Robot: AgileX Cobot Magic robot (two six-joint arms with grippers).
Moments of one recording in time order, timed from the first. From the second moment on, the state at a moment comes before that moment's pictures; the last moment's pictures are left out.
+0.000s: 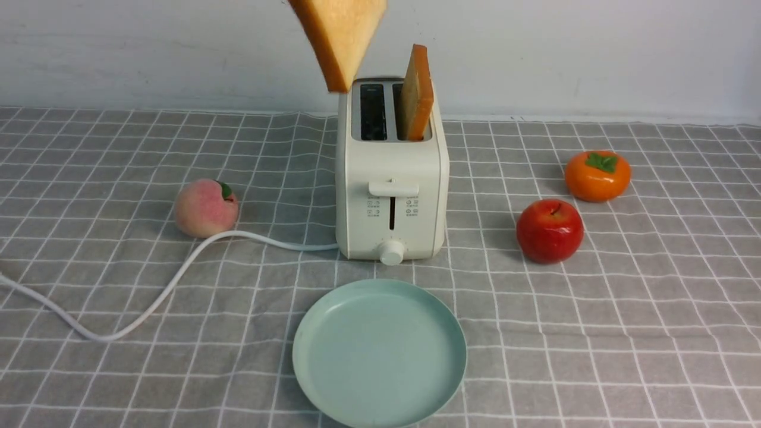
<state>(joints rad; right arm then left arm) 0.06 0.73 -0.93 0.36 0.99 -0.01 -0.36 1.45 -1.60 -0.32 0.73 0.00</state>
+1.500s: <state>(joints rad) 0.06 0.73 -0.93 0.43 0.88 -0.01 -0.36 1.43 -0.87 -0.71 0.37 0.37</state>
